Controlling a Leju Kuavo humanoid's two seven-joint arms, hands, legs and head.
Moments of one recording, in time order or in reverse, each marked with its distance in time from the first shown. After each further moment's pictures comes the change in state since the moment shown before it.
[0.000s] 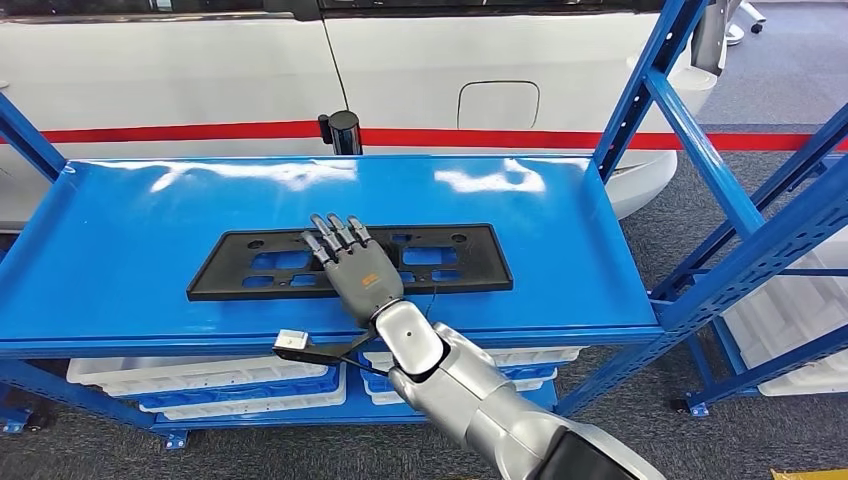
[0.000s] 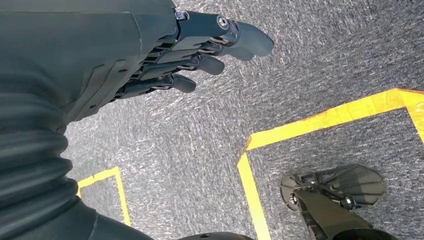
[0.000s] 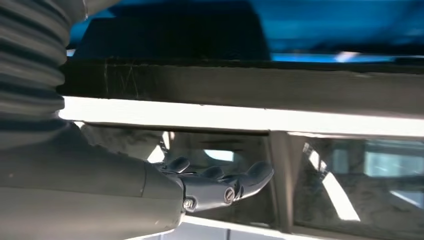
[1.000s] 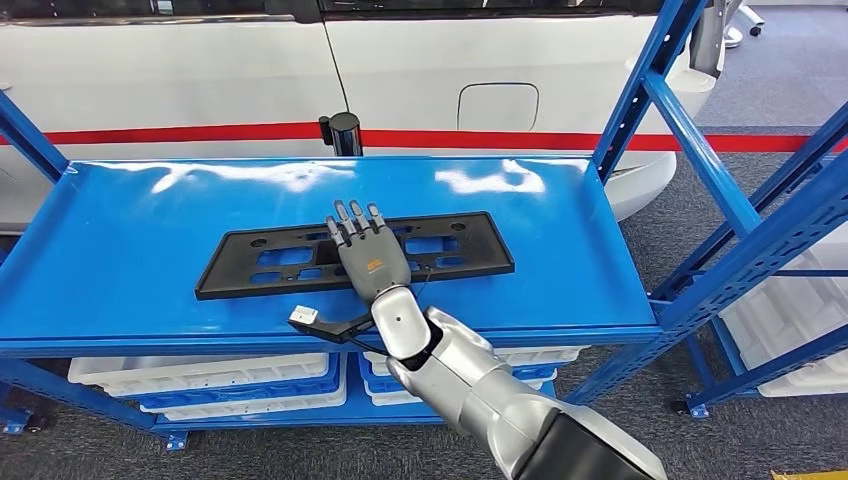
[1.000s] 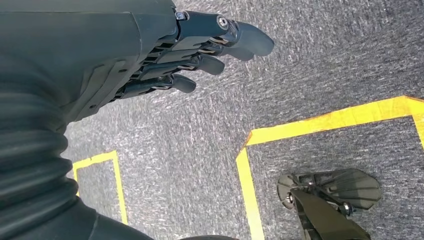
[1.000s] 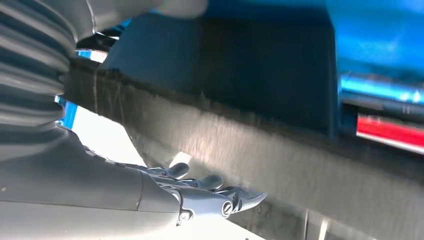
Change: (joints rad) left arm 0.012 0.000 0.064 0.000 0.026 0.017 -0.012; right arm -0.072 0.029 0.016 0.096 0.117 0.217 0.213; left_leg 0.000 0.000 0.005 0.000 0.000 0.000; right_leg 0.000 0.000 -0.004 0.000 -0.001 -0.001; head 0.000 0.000
